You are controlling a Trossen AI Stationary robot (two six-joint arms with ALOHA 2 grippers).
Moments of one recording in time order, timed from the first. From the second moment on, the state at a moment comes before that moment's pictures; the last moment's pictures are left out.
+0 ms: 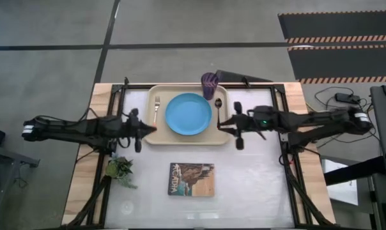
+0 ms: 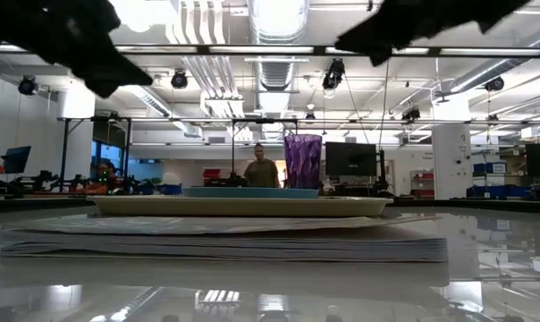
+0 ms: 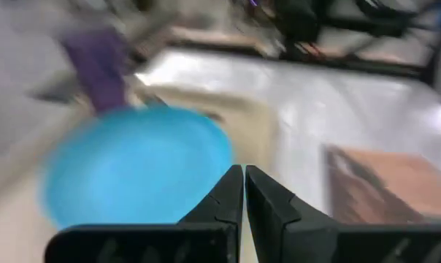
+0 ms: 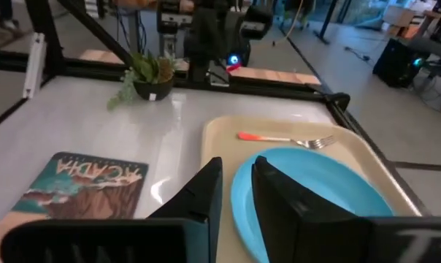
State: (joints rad) left arm -0.01 0.52 0.39 -0.16 -0.23 -0.11; right arm -0.07 1.10 0.72 0.11 -0.05 -0.14
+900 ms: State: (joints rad) left arm -0.01 0.00 0.22 -0.31 -0.06 -0.04; right arm -0.07 0.21 0.17 0.18 -0.05 -0.16
